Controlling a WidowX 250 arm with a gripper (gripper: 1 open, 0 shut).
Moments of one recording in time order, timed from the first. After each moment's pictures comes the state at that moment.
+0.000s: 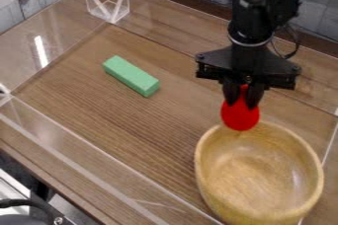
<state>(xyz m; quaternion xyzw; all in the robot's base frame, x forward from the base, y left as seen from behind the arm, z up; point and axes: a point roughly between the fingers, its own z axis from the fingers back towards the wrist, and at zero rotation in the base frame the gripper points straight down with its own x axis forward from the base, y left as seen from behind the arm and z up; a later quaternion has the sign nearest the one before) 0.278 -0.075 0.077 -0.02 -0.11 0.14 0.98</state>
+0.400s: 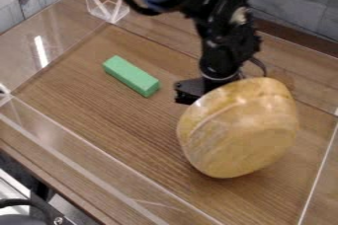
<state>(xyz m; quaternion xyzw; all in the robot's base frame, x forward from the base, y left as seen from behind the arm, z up) 0.264 -0.052 0.040 -0.02 -0.10 0.13 0.99</state>
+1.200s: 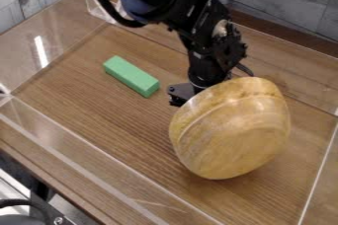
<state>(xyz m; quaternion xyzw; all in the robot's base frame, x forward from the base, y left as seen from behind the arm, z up) 0.255 -0.054 0.026 -0.03 -0.10 0.10 0.99</state>
